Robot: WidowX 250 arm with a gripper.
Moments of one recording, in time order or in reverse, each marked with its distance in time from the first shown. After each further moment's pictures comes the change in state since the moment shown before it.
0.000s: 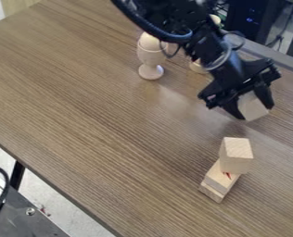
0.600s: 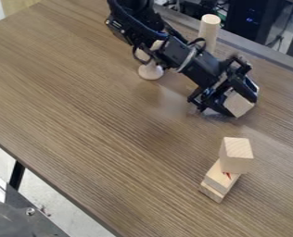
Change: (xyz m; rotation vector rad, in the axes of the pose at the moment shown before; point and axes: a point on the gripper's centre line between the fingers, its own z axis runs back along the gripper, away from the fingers) arm 0.020 0.014 0.007 -0.211 0.167 0.021
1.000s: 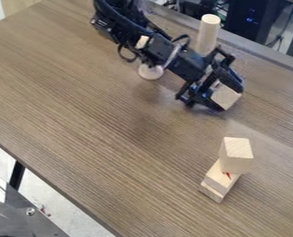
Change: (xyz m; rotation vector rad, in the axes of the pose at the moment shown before) arm 0.008 0.008 0.020 -0.056 -0.021 0.169
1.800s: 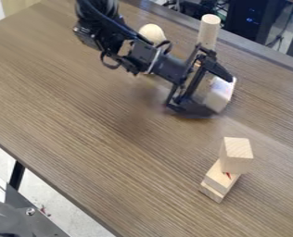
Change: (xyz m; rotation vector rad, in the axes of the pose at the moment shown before) arm -0.005 0.012 0.017 -0.025 -0.042 0.340
